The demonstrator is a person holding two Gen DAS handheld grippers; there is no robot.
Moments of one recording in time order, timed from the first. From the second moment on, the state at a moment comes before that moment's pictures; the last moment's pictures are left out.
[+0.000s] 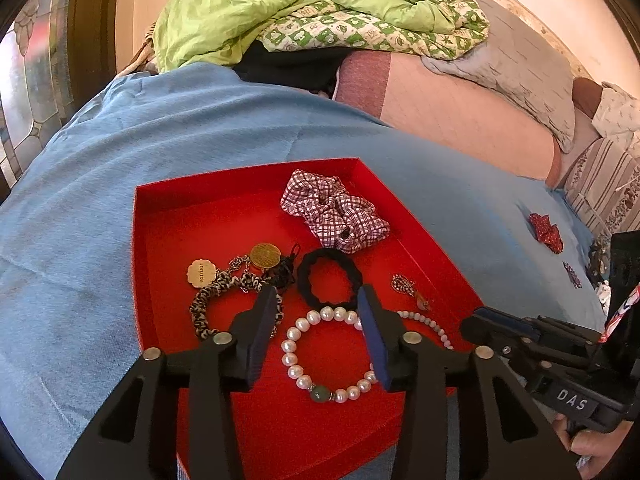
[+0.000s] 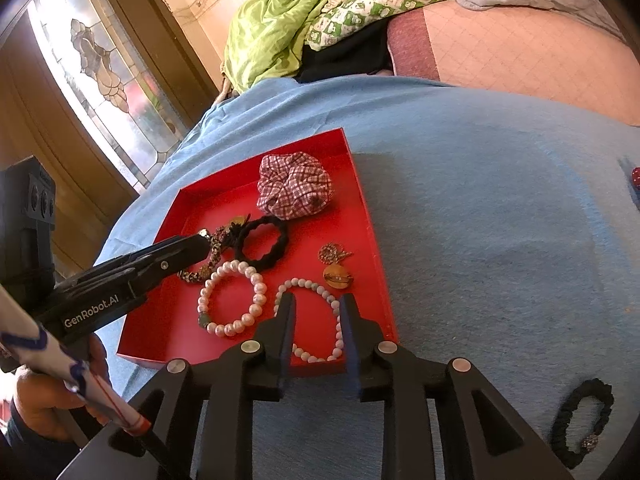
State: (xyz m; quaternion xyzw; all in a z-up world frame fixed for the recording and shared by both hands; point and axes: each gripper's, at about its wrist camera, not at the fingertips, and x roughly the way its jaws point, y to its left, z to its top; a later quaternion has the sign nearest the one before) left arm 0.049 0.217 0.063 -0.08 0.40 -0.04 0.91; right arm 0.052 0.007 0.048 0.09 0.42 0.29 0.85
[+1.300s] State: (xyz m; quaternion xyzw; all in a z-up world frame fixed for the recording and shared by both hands) left arm 0.018 0.027 0.053 0.04 0.43 -0.31 0.85; right arm 0.028 -0.150 0.020 0.03 0.49 0.15 0.86
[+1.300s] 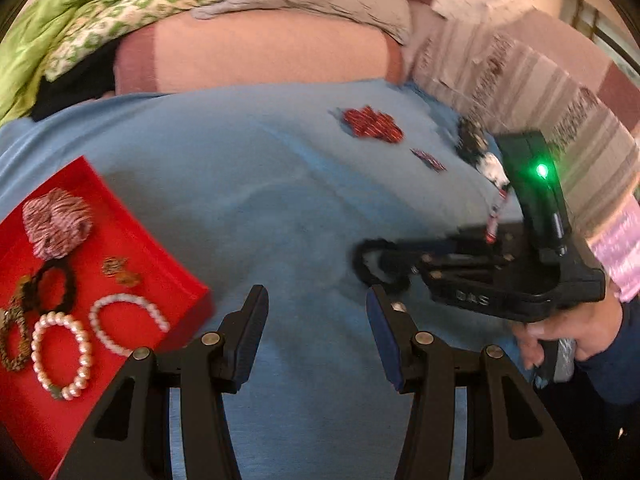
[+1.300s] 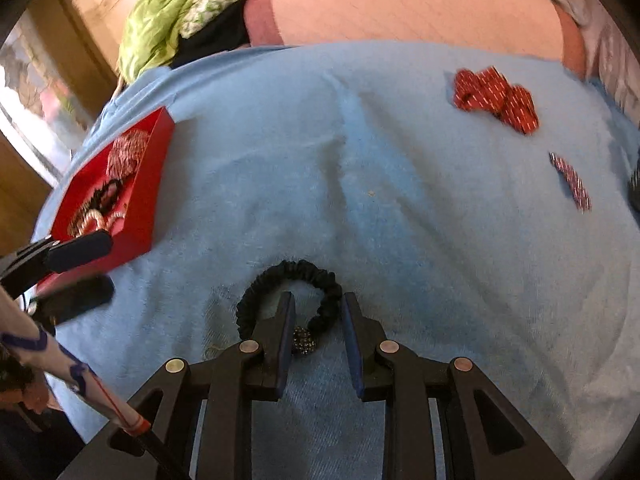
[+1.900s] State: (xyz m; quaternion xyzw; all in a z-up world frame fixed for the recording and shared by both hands) left arm 0.005 -0.052 0.018 0.12 0.45 -0.37 0.80; right arm 0.030 -0.190 0.051 0.10 0.45 0.13 0.88
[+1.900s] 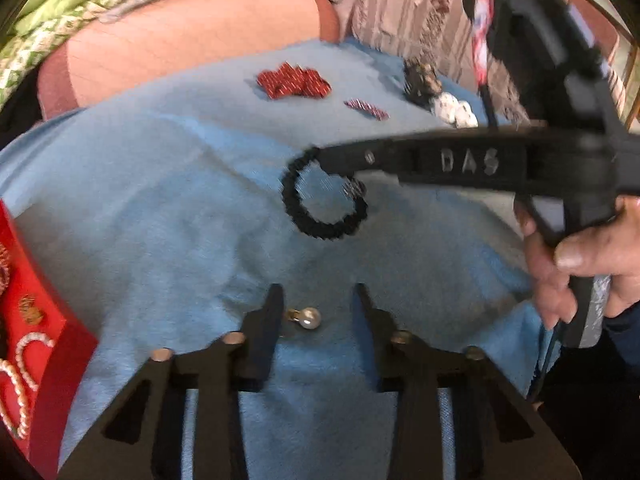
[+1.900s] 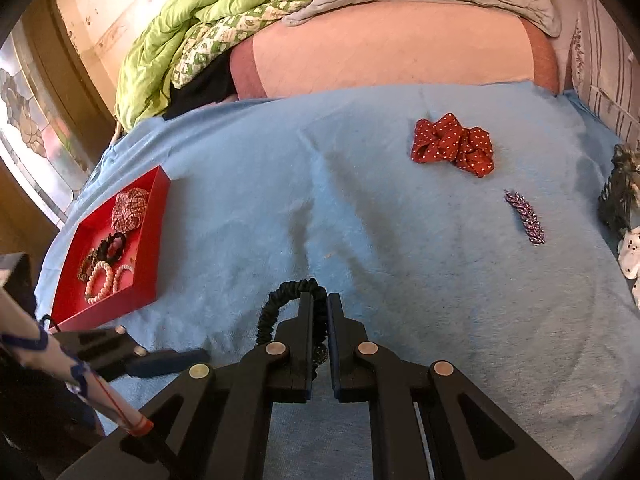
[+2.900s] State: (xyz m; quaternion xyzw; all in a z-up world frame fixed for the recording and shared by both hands) left arm 0.028 0.046 0.091 0.00 0.33 -0.29 0.90; right arm 0.023 -0.159 0.091 0.10 0.37 0.19 0.90
